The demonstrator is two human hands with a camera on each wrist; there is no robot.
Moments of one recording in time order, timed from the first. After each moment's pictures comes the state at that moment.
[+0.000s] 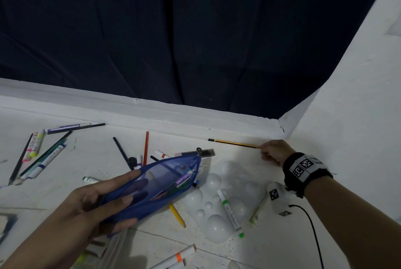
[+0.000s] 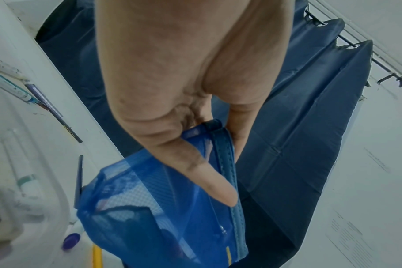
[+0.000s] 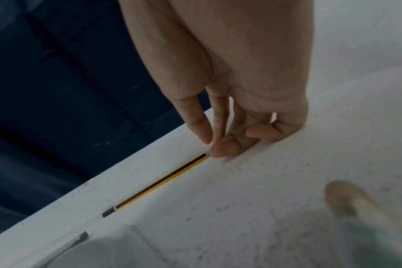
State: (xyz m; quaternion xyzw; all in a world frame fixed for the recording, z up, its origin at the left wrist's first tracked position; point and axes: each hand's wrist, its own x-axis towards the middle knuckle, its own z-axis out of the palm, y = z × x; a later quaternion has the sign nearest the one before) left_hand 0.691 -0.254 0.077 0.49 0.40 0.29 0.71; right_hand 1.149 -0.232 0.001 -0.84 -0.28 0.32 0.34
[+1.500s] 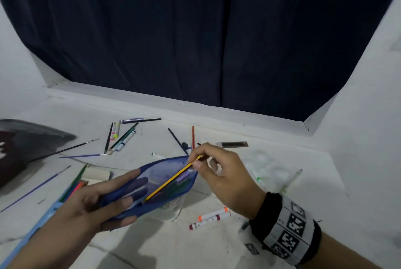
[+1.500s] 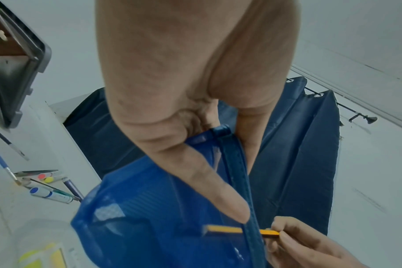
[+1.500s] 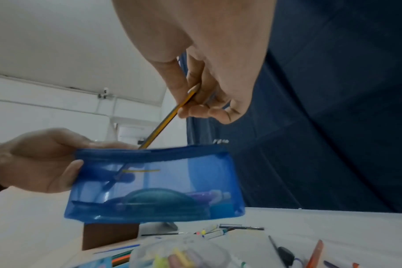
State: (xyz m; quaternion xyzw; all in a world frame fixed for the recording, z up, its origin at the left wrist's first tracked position) left_hand 0.548 -0.342 0.098 0.53 0.40 0.37 0.66; right_hand 0.822 -0.357 0.108 -0.47 -0.70 0.25 0.47
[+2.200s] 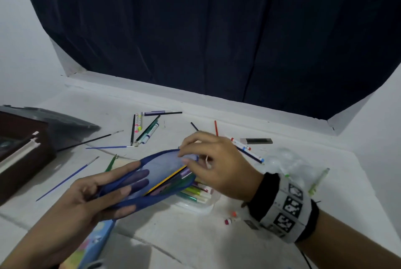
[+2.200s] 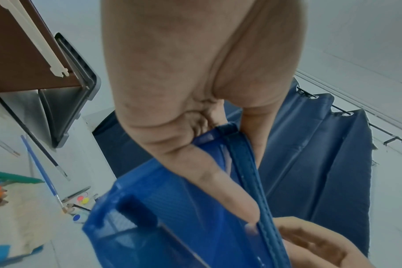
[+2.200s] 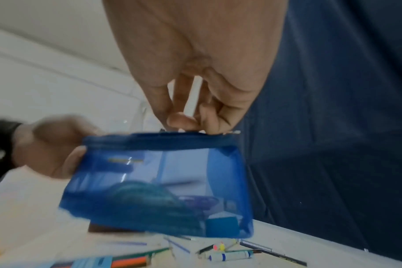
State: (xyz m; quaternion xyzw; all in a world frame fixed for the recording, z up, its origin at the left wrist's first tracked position) left_hand 0.462 -0.313 0.089 0.51 0.38 0.38 0.67; right_hand 0.736 -0.312 0.120 -0.44 -0.81 0.11 0.37
